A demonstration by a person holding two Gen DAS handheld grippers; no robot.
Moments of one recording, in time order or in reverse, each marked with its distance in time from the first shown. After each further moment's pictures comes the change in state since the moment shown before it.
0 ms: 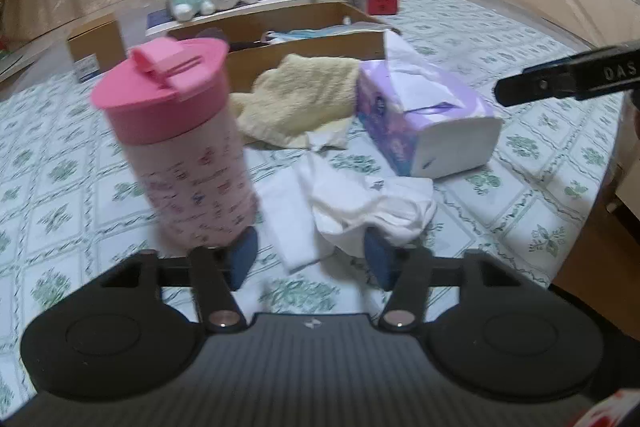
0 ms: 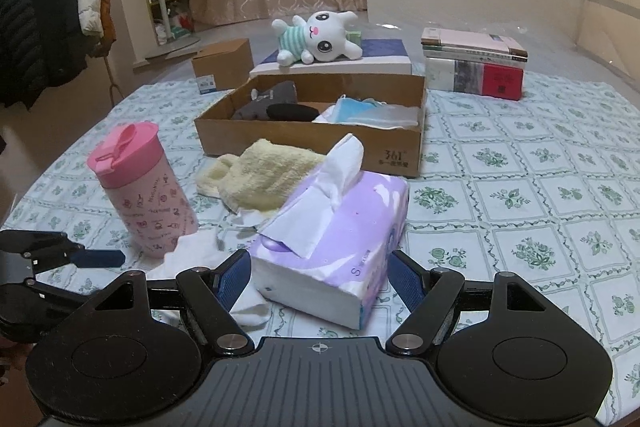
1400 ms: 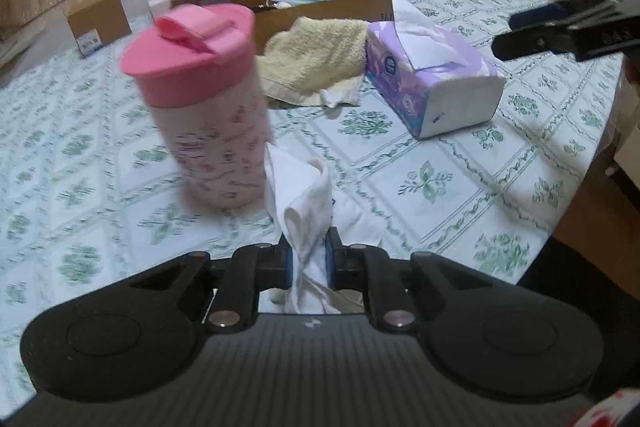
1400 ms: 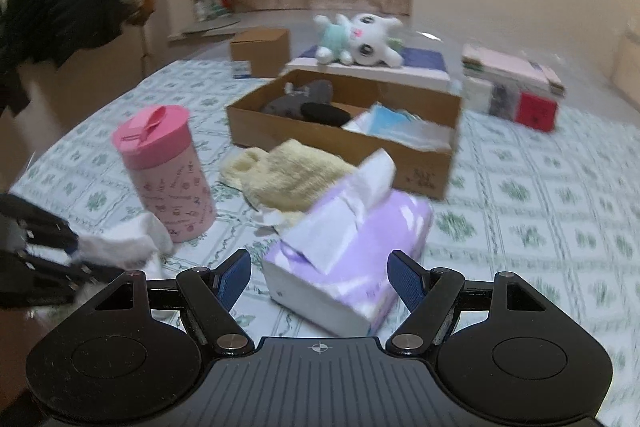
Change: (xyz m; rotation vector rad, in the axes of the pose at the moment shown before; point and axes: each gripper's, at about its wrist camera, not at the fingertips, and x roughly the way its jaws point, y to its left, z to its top) left arm -0.023 0.024 -0.004 0.031 0.130 0.009; right arm 0.004 0.015 0.016 -0.184 0.023 0.062
